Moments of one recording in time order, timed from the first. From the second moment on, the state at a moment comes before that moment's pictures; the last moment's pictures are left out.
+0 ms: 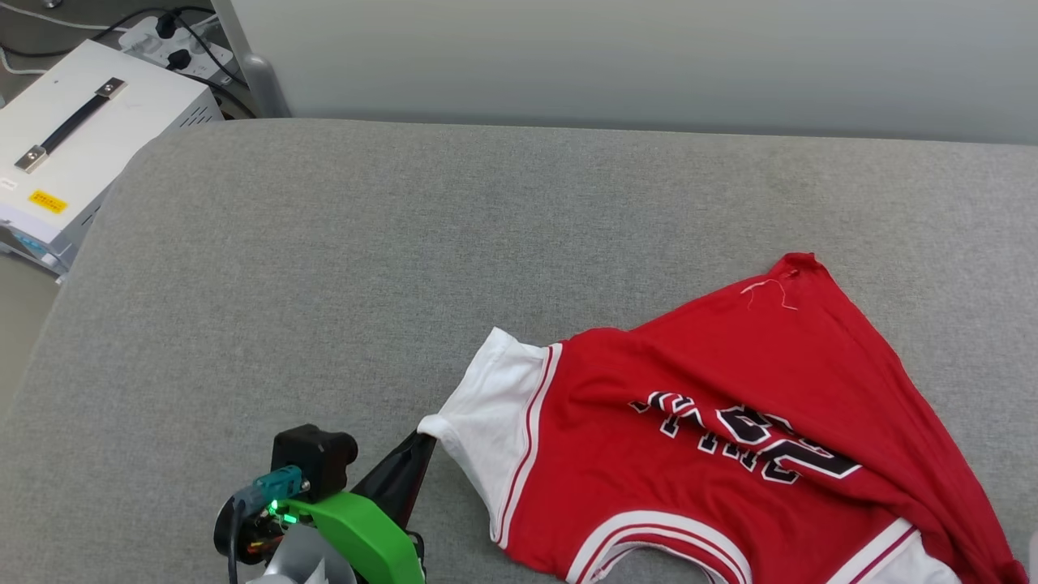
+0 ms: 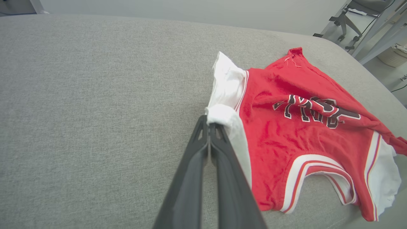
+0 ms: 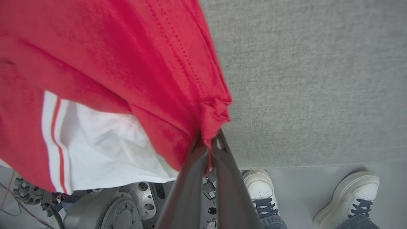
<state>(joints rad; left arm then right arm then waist) -0.16 0.60 -0.77 -0.15 -0.85 0.23 -0.04 0.05 -0.42 -0.23 0.14 0.51 0.13 1.09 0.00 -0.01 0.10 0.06</state>
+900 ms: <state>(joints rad) -0.24 0.58 -0.79 -0.19 -0.82 0.22 -0.04 -0.32 -0.47 -0.16 -0.05 0.57 0.13 1.13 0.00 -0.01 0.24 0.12</state>
